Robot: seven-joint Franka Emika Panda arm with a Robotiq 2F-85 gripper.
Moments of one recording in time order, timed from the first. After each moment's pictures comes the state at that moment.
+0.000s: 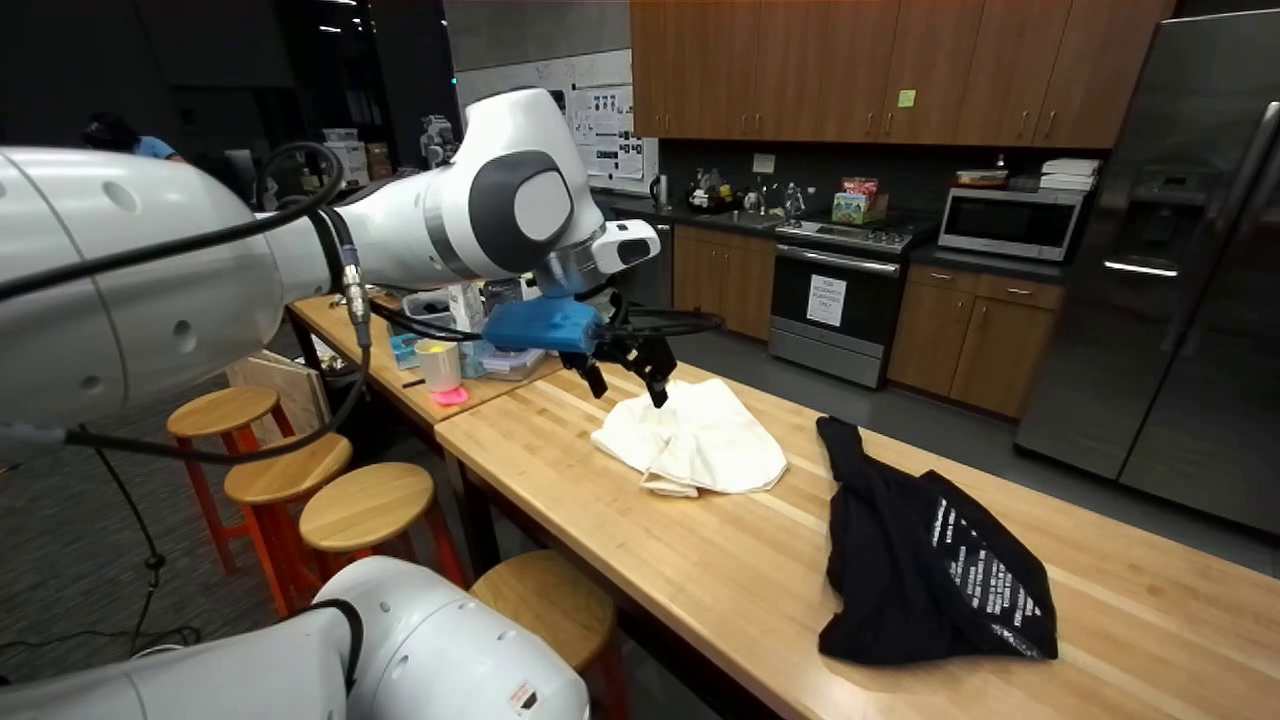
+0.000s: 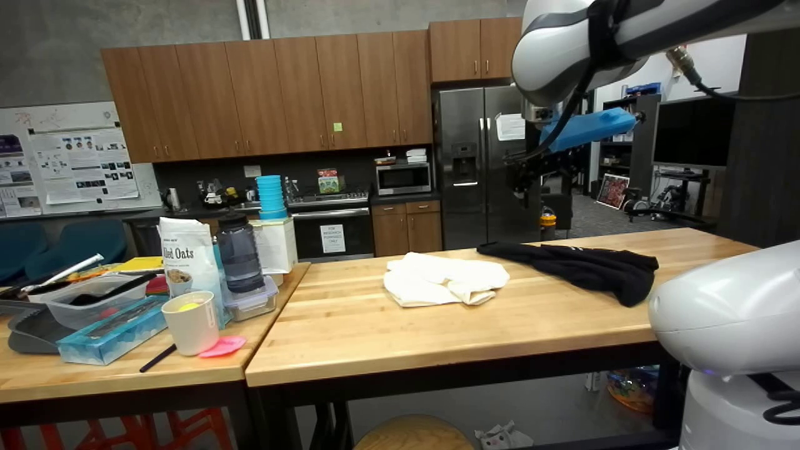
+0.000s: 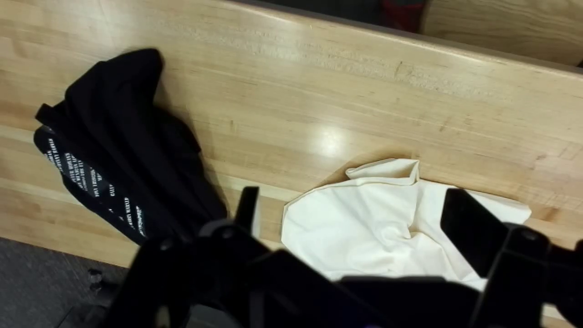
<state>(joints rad) 0.01 -0.98 0.18 -2.59 -0.05 1.88 0.16</state>
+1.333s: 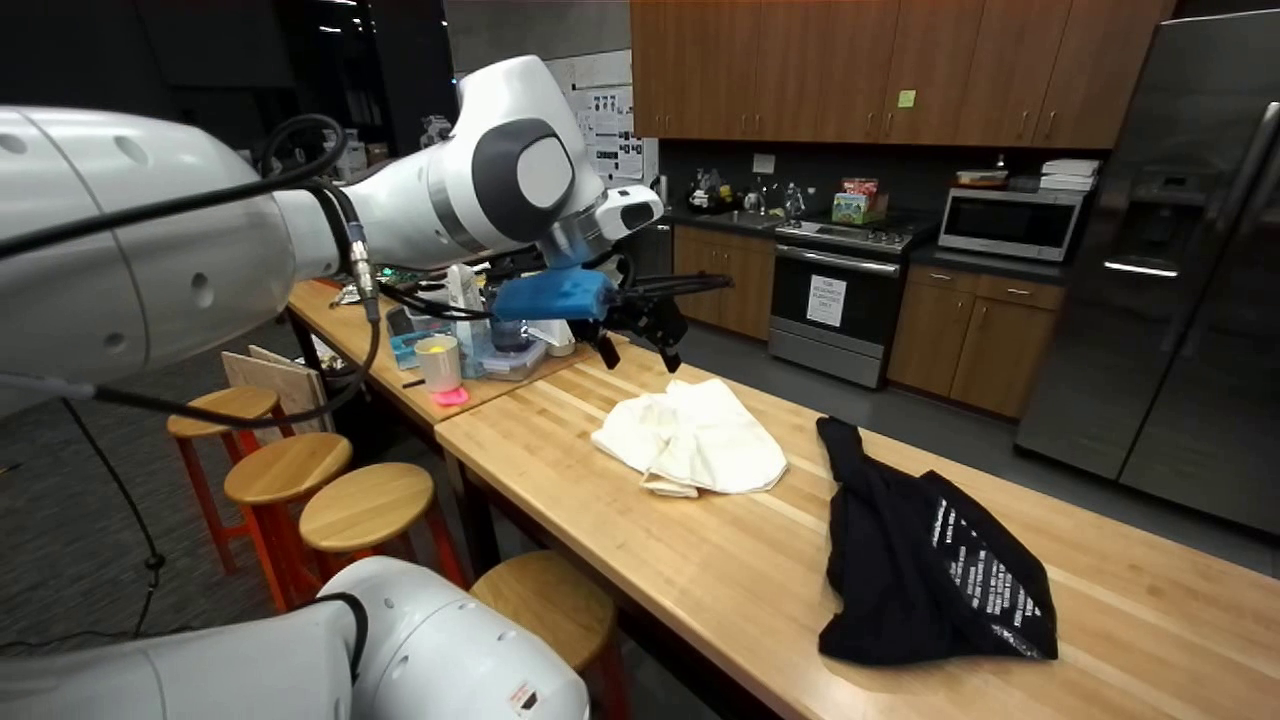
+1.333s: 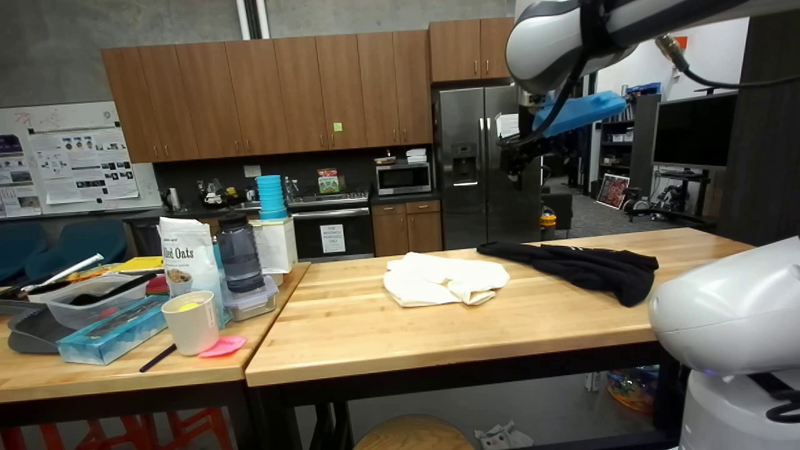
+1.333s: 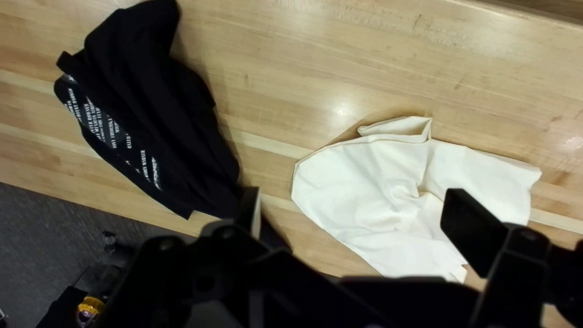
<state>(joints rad) 0.01 -0.92 0.18 -2.51 -0.11 1.91 0.16</state>
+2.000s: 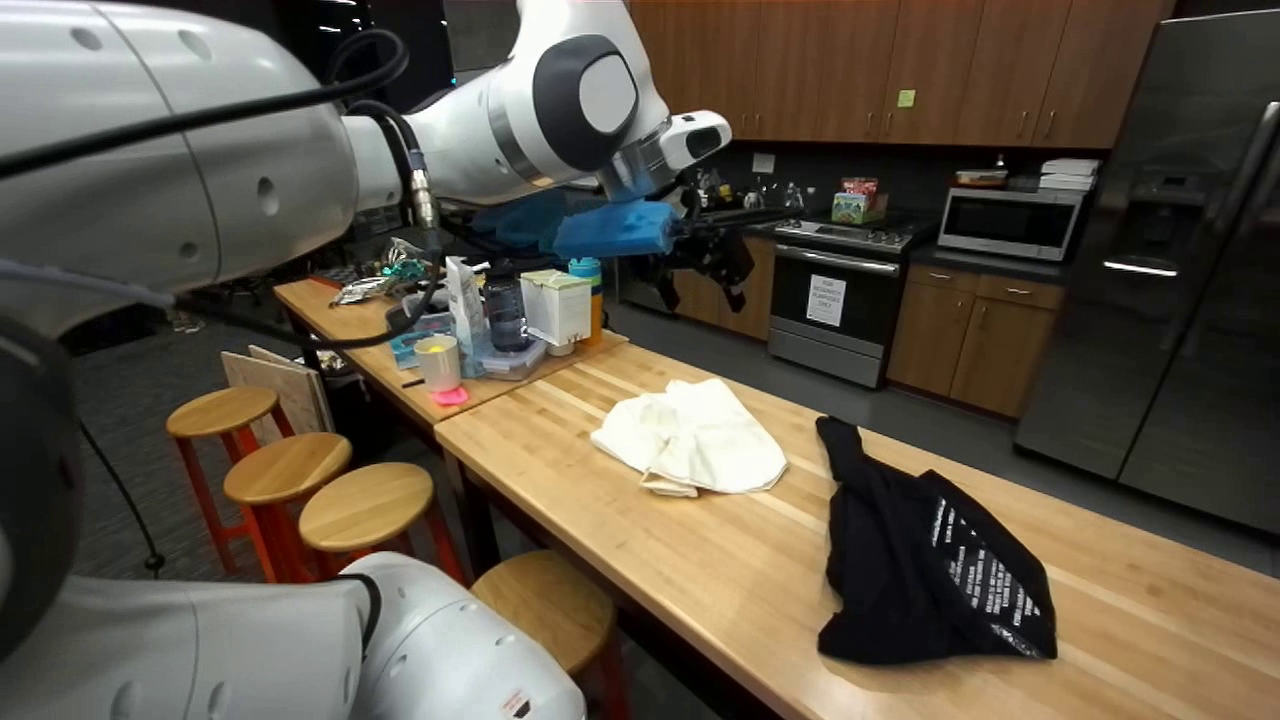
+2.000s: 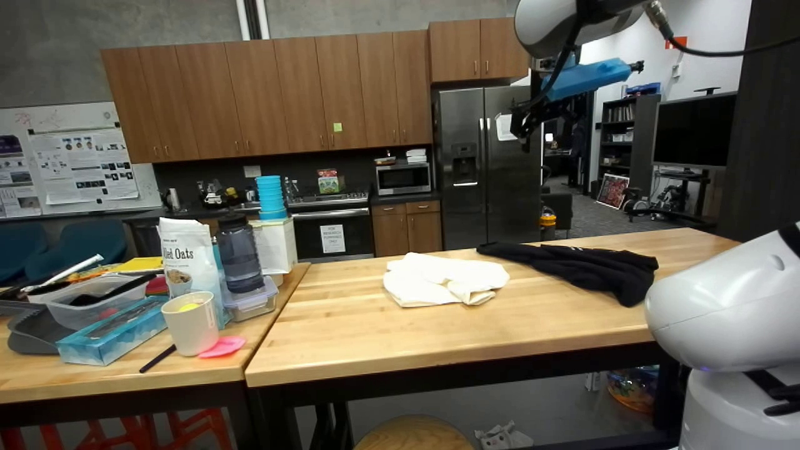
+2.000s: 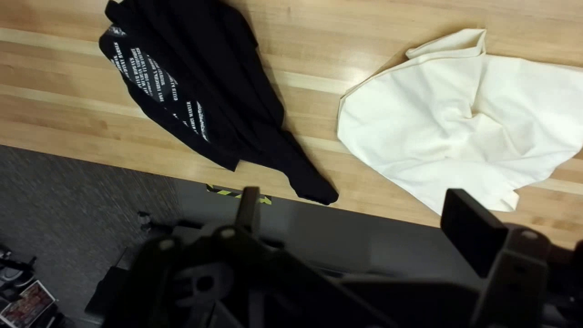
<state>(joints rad) -0.06 -0.79 0.09 -2.32 -0.17 1.94 0.15</state>
